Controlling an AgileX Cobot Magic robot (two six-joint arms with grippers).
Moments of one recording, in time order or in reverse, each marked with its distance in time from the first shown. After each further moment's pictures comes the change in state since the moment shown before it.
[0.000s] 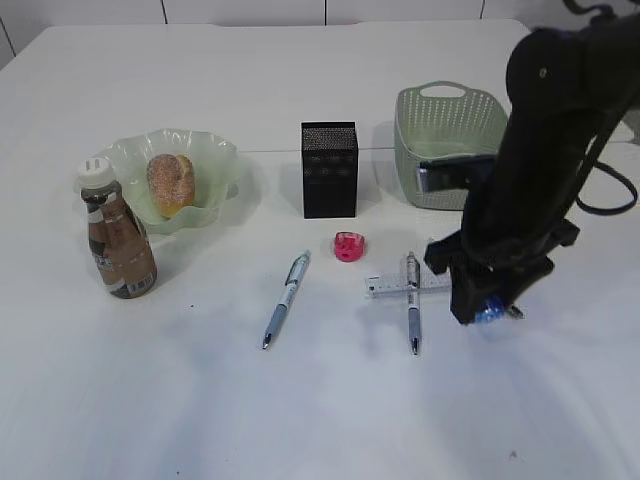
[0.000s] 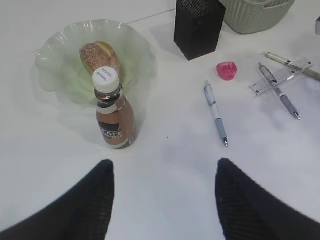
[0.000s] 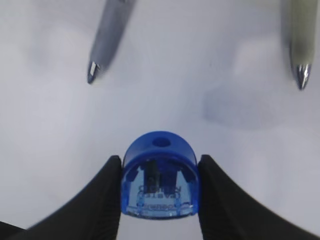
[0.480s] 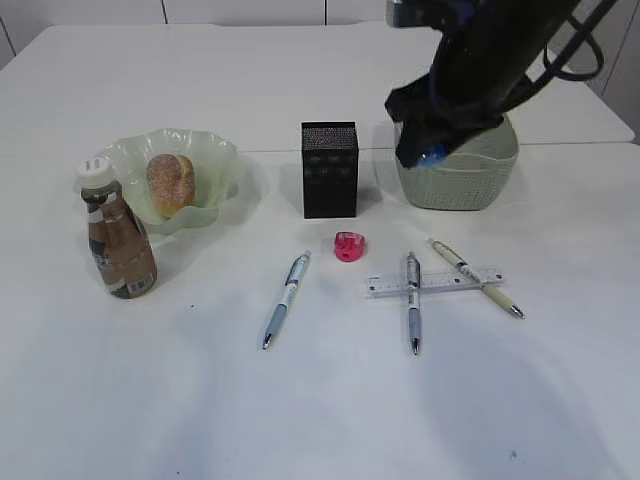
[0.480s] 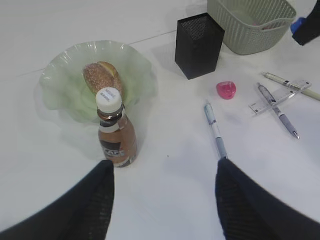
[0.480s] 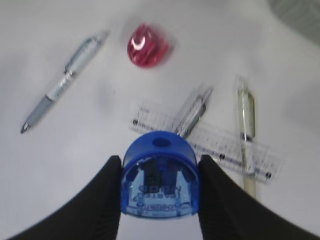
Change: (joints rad) left arm 0.000 0.000 0.000 -0.008 -0.059 0.000; right arm 0.000 0.005 -0.380 0.051 -0.011 -0.087
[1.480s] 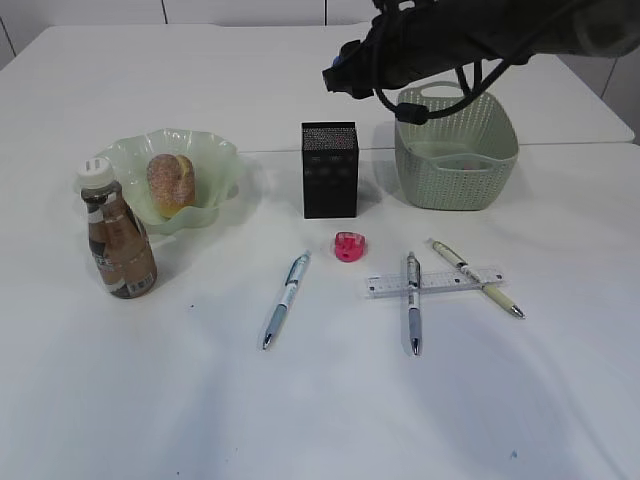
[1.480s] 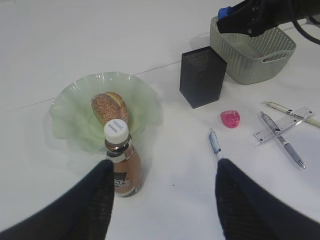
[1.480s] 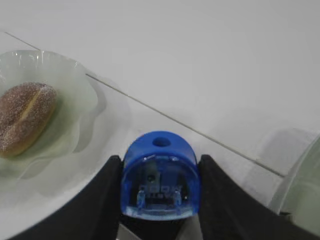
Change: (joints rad) left arm 0.000 0.000 0.000 0.008 -0.104 0.000; right arm 0.024 0.171 -0.049 0.390 -0.783 -0.528
